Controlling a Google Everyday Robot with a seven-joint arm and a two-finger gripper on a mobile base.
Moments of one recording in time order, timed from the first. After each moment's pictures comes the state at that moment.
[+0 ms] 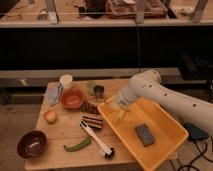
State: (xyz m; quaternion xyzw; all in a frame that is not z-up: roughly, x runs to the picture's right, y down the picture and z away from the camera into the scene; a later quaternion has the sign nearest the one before) arm 0.076 0.083 0.741 -0.25 -0.14 0.31 0.91
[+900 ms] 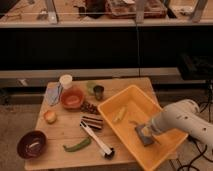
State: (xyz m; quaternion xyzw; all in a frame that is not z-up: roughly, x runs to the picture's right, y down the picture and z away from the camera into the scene) arm 0.205 0.212 0.725 -0.27 0.01 0.49 0.83
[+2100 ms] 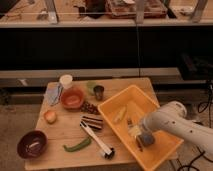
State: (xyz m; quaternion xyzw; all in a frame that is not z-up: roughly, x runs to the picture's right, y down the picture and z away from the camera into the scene) arm 0.182 0.197 0.755 -0.23 0.00 0.51 0.83
